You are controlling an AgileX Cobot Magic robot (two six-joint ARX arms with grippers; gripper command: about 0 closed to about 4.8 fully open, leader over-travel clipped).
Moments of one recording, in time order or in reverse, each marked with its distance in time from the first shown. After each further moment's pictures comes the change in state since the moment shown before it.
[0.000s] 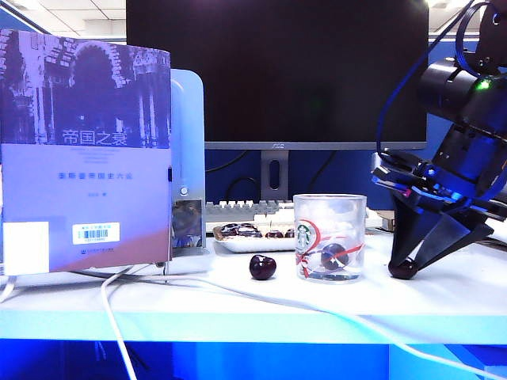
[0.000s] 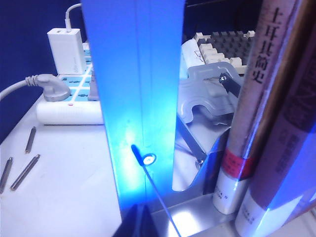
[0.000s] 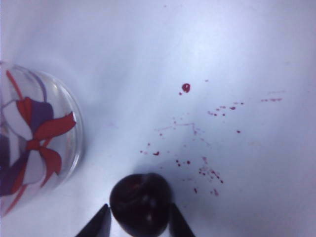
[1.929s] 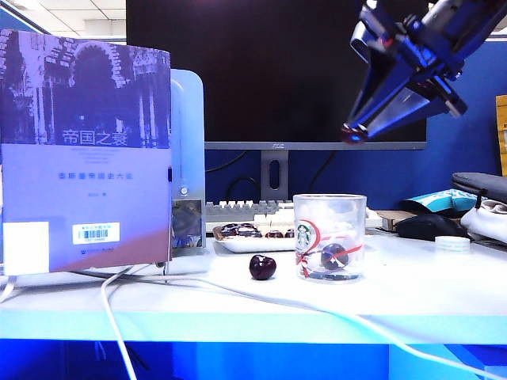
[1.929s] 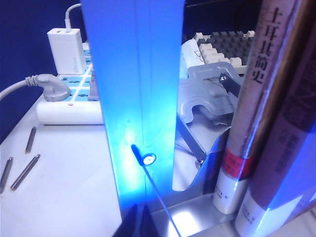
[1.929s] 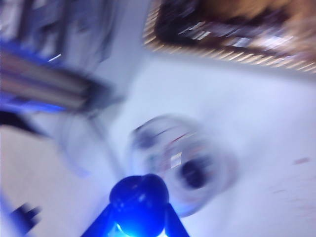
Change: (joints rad) left arm 0.000 0.000 0.000 0.000 0.000 0.000; right arm 0.000 -0.145 0.310 -0.340 -0.323 -0.024
